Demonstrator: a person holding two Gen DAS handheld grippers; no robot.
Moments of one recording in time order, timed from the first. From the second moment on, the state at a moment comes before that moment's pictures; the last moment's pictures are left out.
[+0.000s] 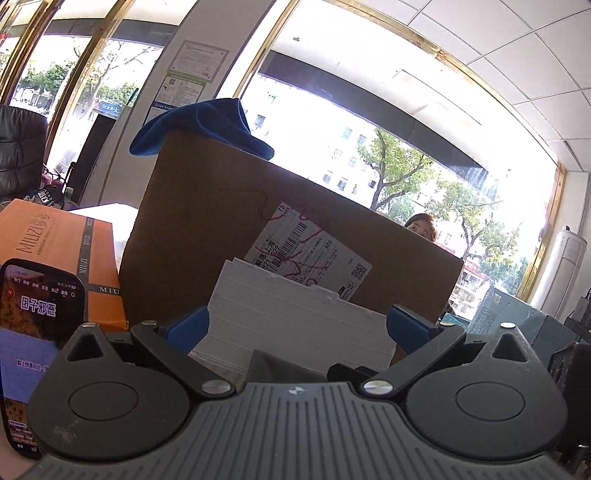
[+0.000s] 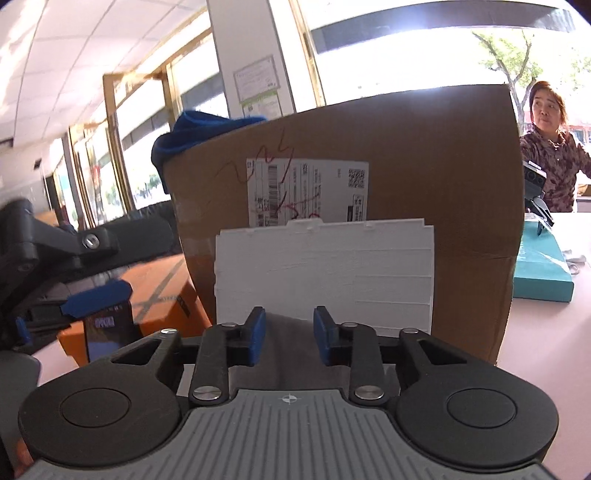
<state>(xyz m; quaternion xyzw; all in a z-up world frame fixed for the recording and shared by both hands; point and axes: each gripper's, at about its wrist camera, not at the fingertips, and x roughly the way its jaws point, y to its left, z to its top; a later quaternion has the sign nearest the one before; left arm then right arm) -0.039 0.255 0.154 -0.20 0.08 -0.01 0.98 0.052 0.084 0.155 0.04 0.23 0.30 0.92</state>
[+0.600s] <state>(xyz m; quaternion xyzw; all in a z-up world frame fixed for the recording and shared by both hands) -0.034 0.263 0.150 -0.24 0.09 -0.01 0.97 0.084 0.116 0.121 -0.01 0.37 0.21 0.90</state>
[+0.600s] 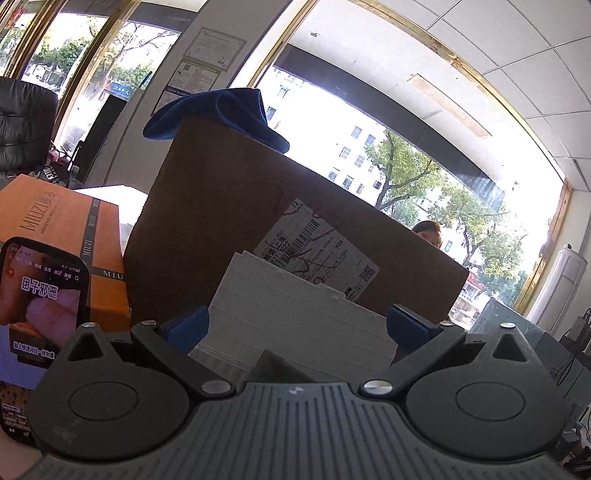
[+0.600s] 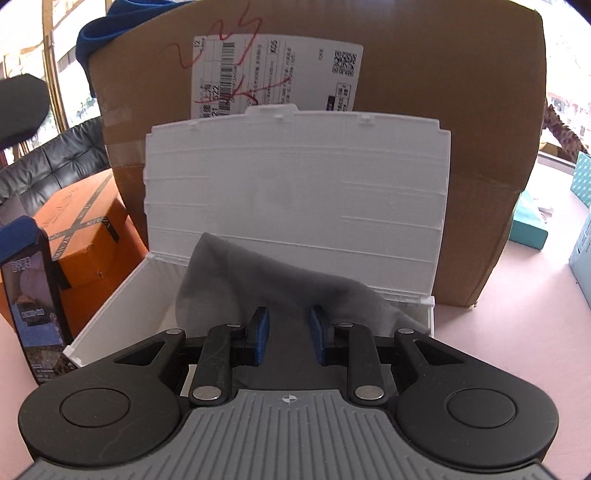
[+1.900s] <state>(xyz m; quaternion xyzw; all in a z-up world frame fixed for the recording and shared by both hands) -0.020 0.268 0.162 -0.19 0.13 -0.06 0.97 0.096 0.136 0.110 0.00 0.42 0.27 0.86</state>
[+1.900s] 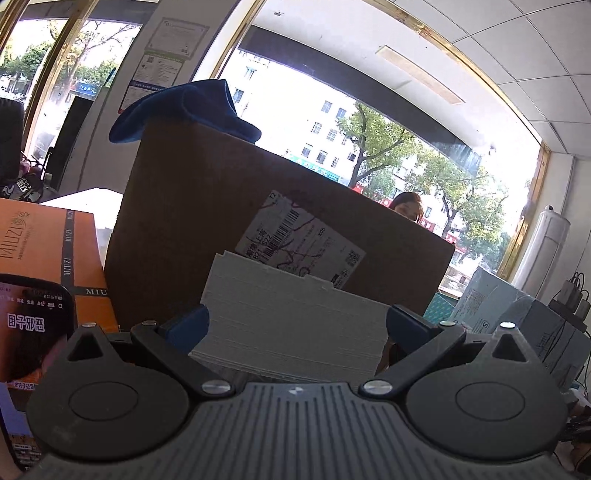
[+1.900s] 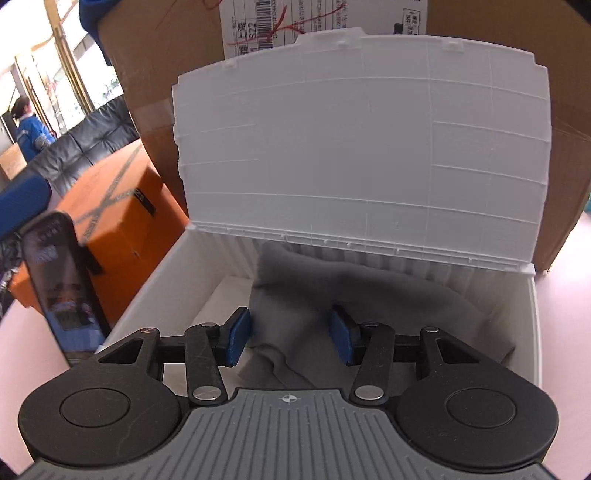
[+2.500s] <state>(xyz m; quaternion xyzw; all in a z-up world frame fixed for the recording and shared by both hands) -0.022 0.274 0.163 -0.21 0.11 -0.04 0.97 0.058 0.065 0.139 0.14 0.28 0.33 0.89</state>
